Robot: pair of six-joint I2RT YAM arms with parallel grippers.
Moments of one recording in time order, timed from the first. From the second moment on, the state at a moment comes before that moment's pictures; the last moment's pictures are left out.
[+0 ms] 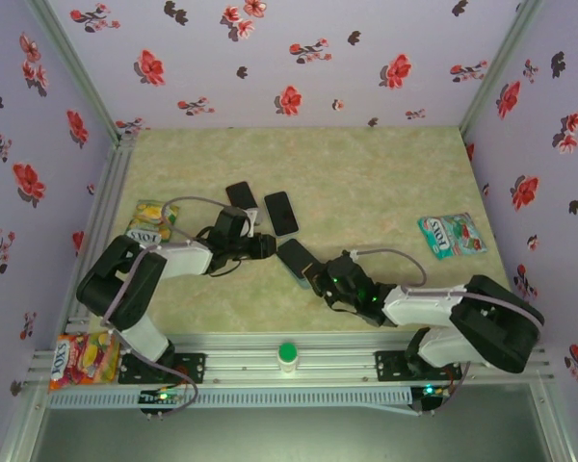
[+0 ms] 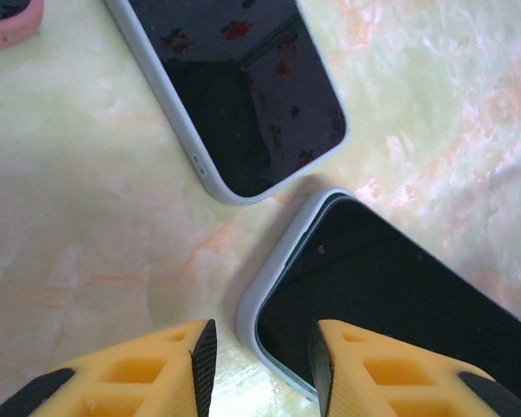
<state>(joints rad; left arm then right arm) -0.60 1.66 0.71 0.18 0.29 -0.56 0.93 1.34 0.33 0.43 0.05 1.65</state>
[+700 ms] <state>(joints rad) -0.60 1.68 0.71 0.19 0.29 -0.54 0.95 1.34 0.34 0.36 0.06 1.67</state>
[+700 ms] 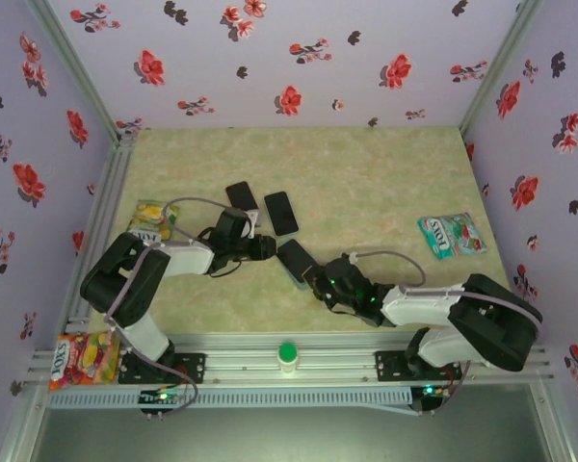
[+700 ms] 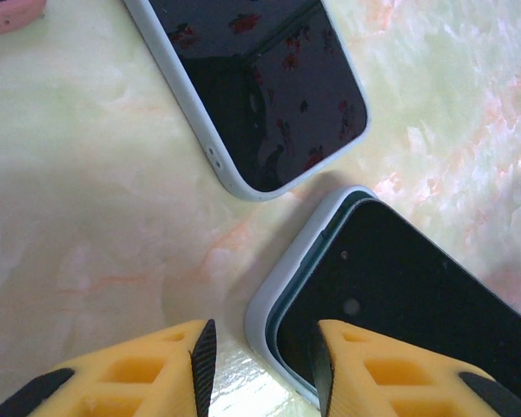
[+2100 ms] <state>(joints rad) -0.60 1.71 0.71 0.19 0.24 -0.51 0.96 1.42 0.41 0.28 0.04 1.67</state>
